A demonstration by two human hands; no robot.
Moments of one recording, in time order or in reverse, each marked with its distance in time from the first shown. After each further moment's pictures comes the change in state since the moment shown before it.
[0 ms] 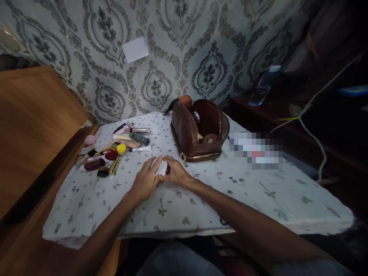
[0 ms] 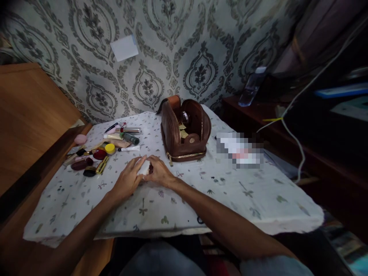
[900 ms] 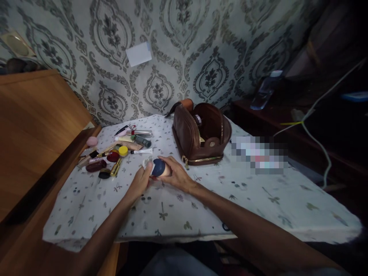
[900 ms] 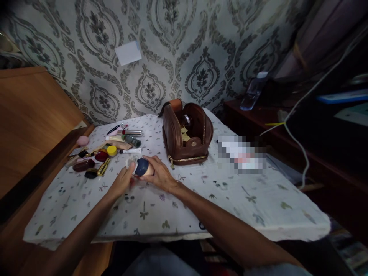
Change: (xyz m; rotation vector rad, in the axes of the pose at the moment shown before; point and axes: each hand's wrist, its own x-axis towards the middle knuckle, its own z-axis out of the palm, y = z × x) left_hand 0.003 -0.007 -0.011 -0.584 0.051 -0.426; right_hand -0.005 -0.004 -0.002 0.061 0.055 -0.068
